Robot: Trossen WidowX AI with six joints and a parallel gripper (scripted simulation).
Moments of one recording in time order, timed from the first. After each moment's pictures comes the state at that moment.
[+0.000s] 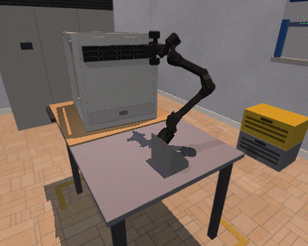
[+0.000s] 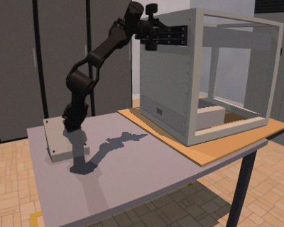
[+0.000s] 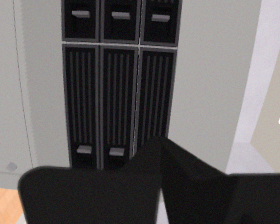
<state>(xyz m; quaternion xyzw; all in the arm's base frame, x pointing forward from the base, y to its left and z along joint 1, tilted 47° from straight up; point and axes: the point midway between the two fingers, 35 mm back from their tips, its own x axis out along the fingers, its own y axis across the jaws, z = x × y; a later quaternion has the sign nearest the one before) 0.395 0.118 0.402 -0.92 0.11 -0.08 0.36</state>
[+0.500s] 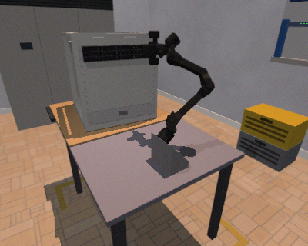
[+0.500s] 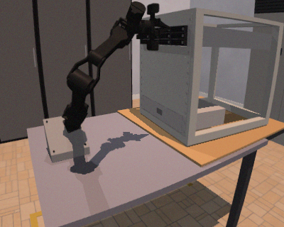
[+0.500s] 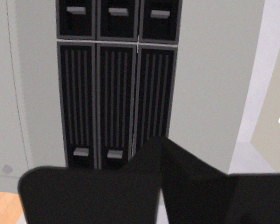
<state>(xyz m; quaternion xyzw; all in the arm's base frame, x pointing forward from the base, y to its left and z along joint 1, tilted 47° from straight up) 0.401 0.116 0.404 -0.92 0.11 -0.08 0.36</state>
